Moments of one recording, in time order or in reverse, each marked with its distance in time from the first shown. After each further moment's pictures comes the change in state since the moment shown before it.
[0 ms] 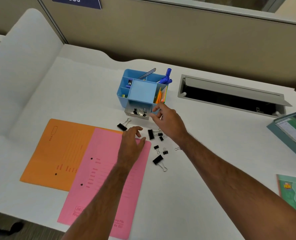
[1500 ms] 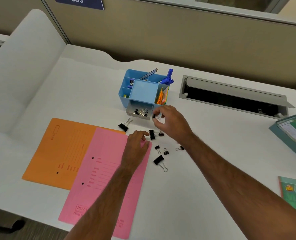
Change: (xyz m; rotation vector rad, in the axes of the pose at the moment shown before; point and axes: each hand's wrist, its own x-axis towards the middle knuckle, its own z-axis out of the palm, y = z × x) left_hand -0.010 0.004 0.009 0.039 -0.052 0.076; right_hand -0.007 0.006 -0.011 -0.123 -0.012 -0.230
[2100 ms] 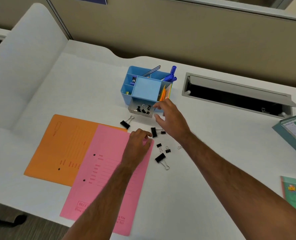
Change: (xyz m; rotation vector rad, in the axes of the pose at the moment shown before) left_hand 0.001 -0.009 -0.001 0.070 -0.016 0.085; right_hand 0.007 0.001 0.017 0.072 0.041 0.016
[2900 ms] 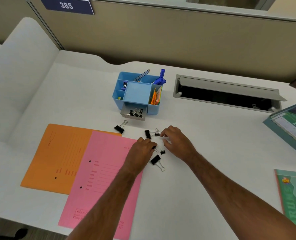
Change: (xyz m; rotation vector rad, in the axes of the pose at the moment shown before) left_hand 0.000 0.012 0.021 0.417 -0.160 0.344; right_hand -0.081 0.050 0.008 -0.130 -0.211 0.147
